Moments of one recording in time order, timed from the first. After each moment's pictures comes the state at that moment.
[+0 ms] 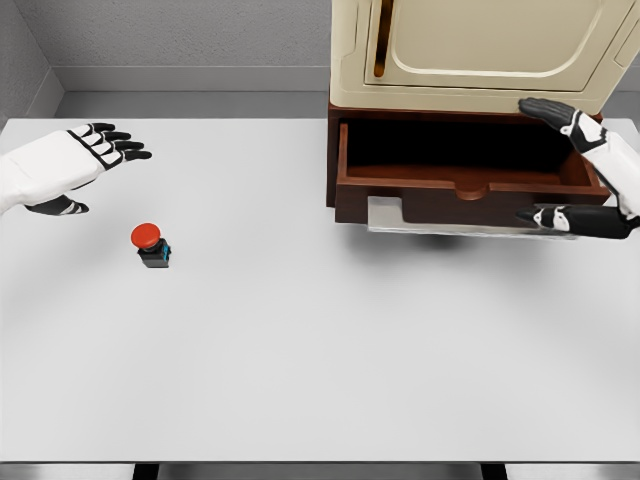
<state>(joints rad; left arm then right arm) -0.49 0.93 -0.45 -1.40 -0.65 -0.61 -0.13 -0.05 -0.86 0.11 -1.77 -0.04 -0.61 0.07</state>
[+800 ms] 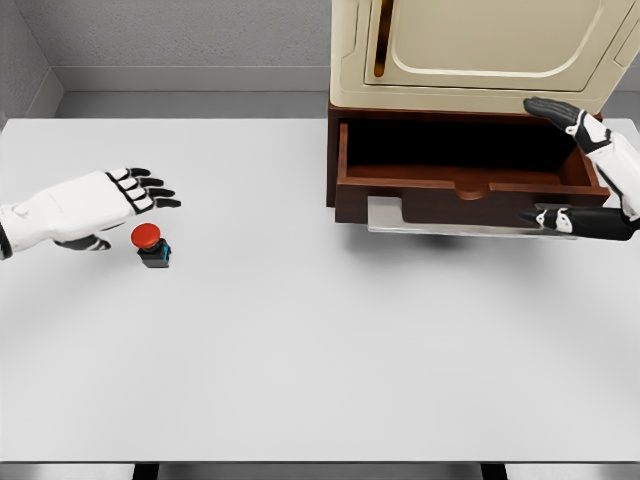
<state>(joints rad) -0.49 0.96 -0.62 -1.46 -0.65 -0.61 -0.13 -0.04 -0.85 0.09 -1.77 -0.04 -0.61 0.07</state>
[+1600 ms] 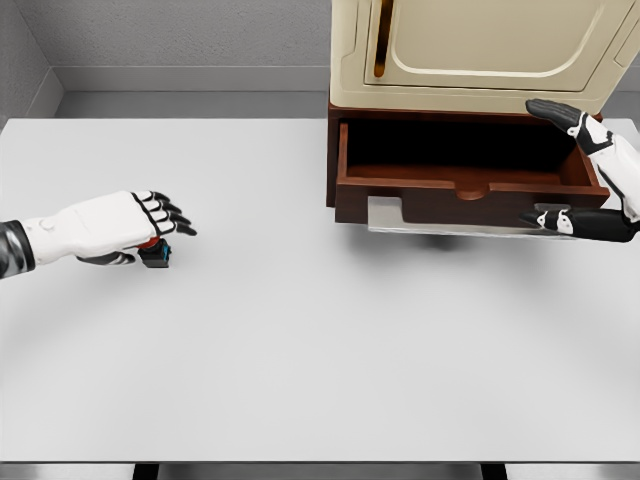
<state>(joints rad) -0.51 0.95 -0.68 -1.49 -0.65 -0.61 -0.17 -0.03 -0.84 0.09 -1.77 -0.05 -0.61 0.07</state>
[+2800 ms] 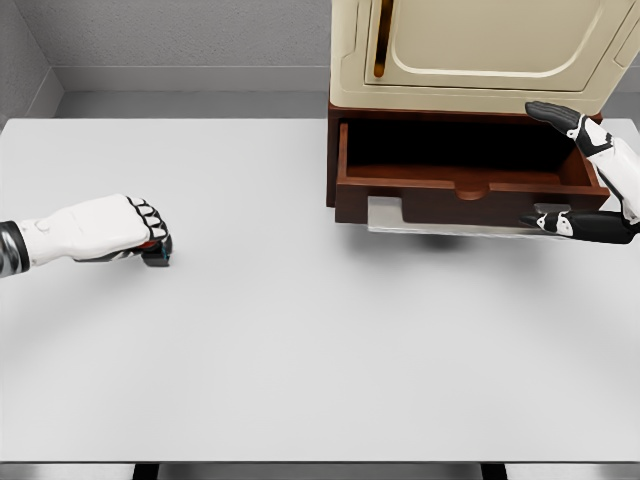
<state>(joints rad) -0.51 0.97 -0.68 -1.49 -0.65 -0.61 -0.20 -0.02 -0.84 0.09 -1.77 -0.05 -0.61 0.07</state>
